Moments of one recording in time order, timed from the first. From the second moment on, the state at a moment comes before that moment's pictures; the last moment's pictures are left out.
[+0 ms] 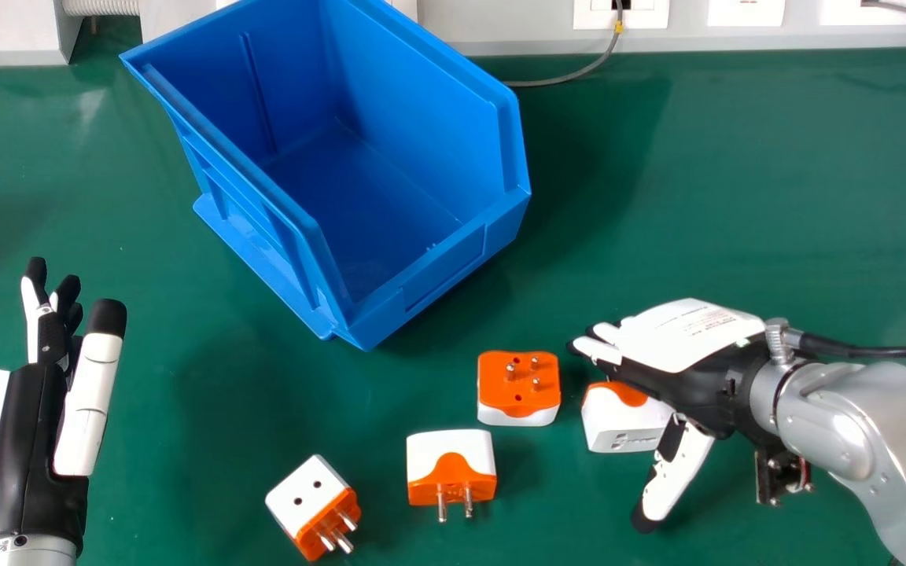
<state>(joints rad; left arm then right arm) 0.31 0.21 0.30 0.01 -0.01 -0.27 -0.05 -0.27 -0.65 0.44 0.02 -0.88 -0.05 0.65</state>
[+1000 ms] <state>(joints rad) 0.31 0.23 0.32 -0.01 -0.04 -0.25 -0.09 -0.31 -0.64 0.44 0.04 -0.88 -0.03 0.60</state>
